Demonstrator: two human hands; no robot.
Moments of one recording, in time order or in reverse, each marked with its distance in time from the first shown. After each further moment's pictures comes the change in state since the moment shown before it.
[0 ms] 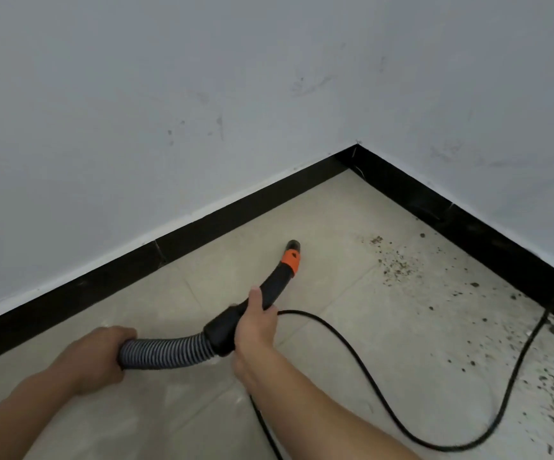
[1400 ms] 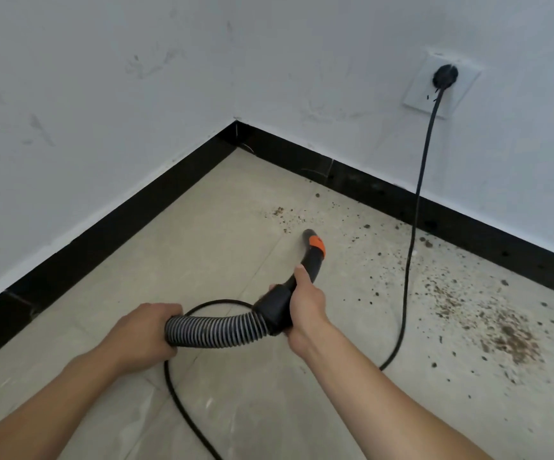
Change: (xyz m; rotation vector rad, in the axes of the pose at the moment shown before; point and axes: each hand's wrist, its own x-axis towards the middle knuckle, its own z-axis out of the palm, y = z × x) left_hand 0.070 0.185 -0.002 -0.058 0.013 0.539; right_hand 0.019 -0.078 -0.175 0.341 0.242 -0.073
